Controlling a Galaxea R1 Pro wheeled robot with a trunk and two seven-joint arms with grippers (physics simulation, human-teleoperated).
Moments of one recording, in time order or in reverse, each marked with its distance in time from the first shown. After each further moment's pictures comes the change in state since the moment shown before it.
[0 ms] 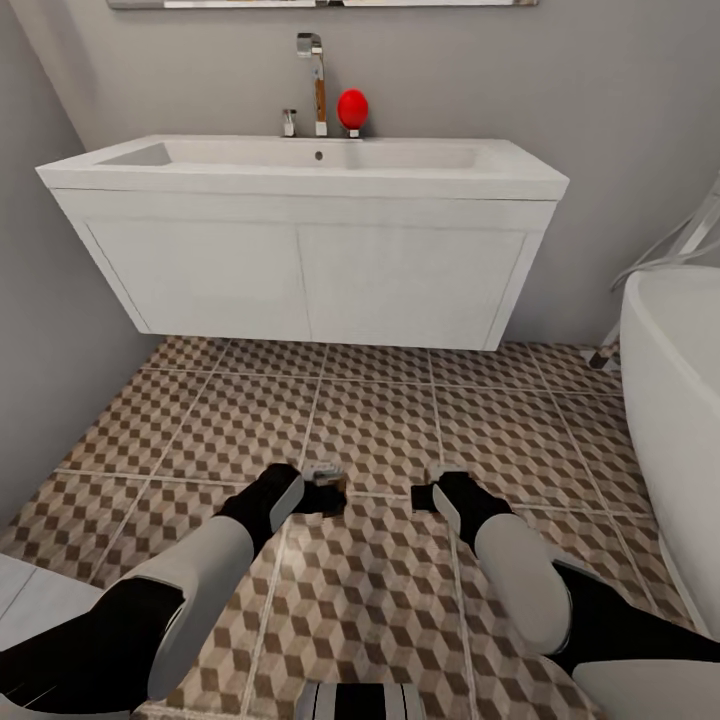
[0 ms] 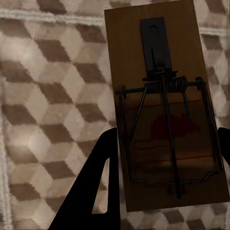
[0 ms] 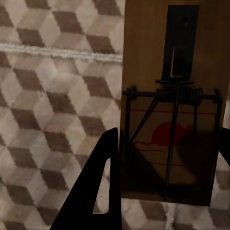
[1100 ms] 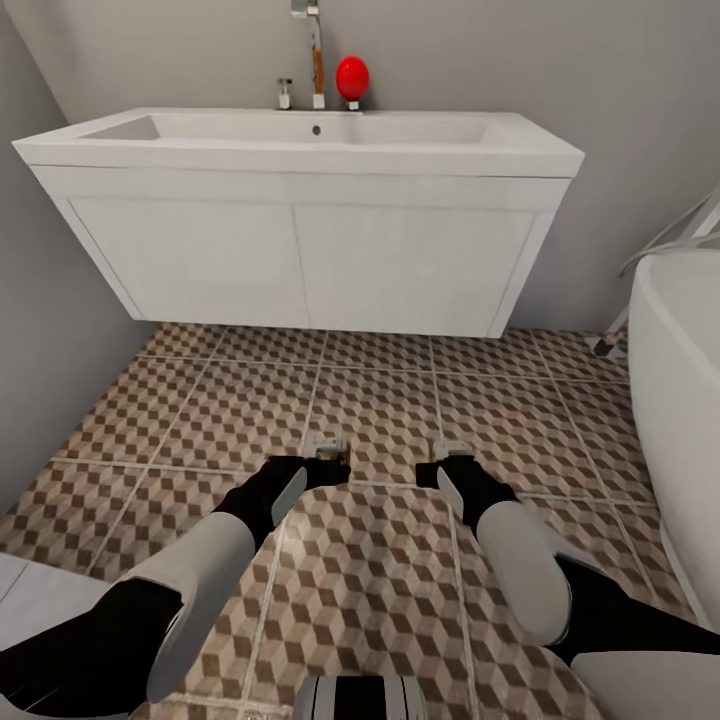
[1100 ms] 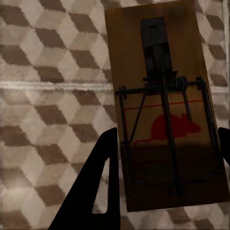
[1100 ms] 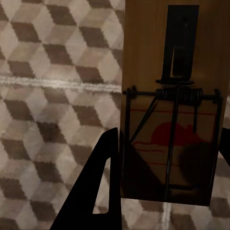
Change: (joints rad) left arm 0.000 0.000 -0.039 -0.070 0.004 -0.191 -0.014; right arm -0.025 0.000 -0.003 -0.072 0.009 -0.022 0.004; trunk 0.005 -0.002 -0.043
